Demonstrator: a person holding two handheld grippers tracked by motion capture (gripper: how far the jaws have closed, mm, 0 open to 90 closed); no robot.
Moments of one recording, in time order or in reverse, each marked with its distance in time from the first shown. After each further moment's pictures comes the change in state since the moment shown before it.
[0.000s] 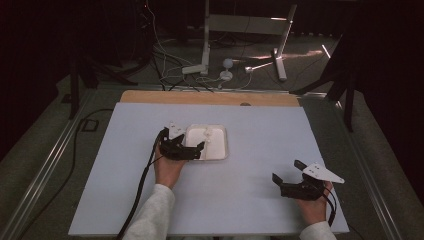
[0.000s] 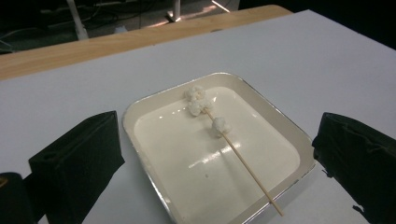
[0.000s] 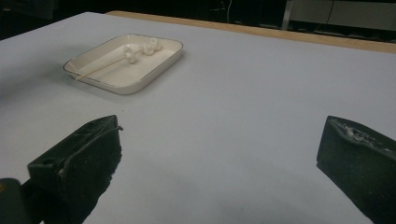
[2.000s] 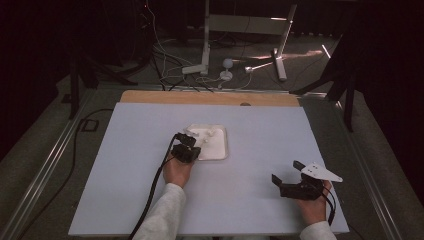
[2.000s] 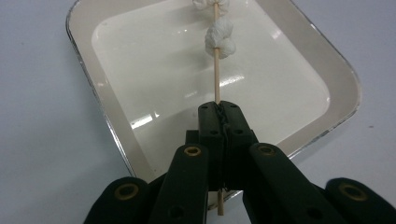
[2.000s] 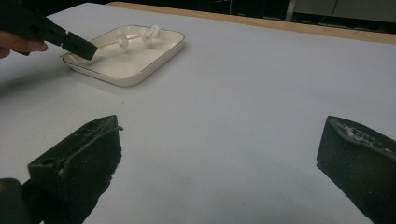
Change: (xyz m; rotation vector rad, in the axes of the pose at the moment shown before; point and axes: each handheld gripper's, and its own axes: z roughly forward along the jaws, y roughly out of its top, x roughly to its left) left arm -0.013 -0.015 0.043 0.328 0.016 -0.069; right arm -0.001 -0.001 0.003 0.031 0.009 -0.005
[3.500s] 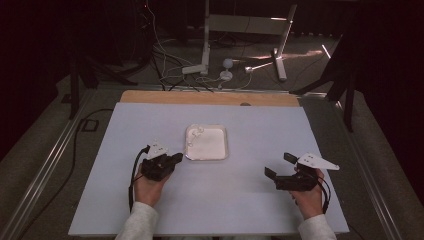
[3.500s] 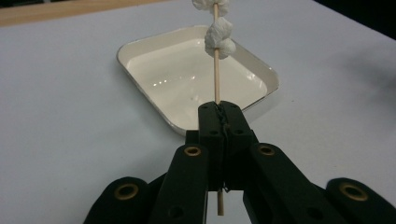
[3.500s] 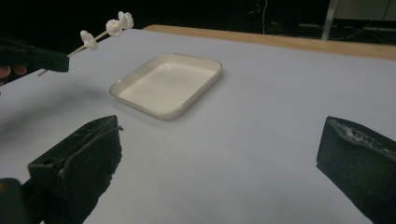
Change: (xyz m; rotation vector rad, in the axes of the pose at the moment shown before) left arm 0.028 -0.058 -0.087 -0.287 -0.124 0.085; right arm 0.008 0.034 0.013 -0.037 0.145 0.040
